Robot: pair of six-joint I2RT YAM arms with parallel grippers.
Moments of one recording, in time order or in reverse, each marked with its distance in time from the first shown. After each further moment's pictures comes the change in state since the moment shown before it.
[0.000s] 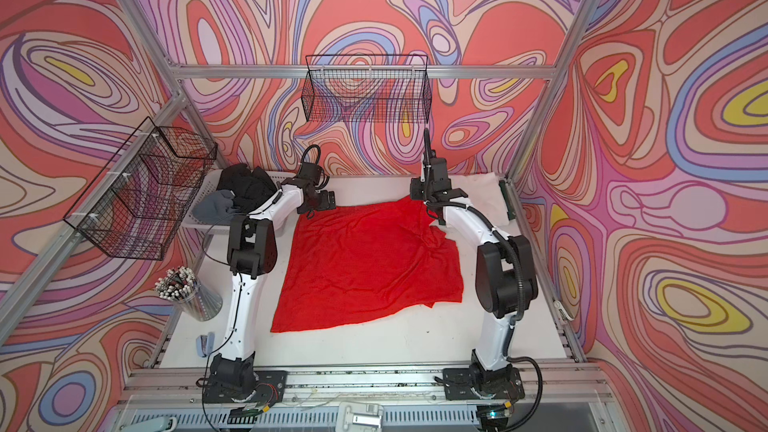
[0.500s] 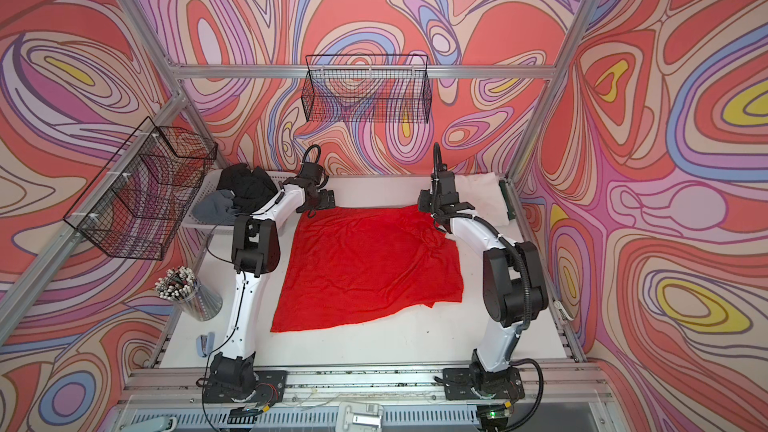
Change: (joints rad) left arm 0.000 0.062 0.102 -0.024 -0.040 -0.024; right arm -0.039 -0.071 -0.182 0.068 0.006 0.068
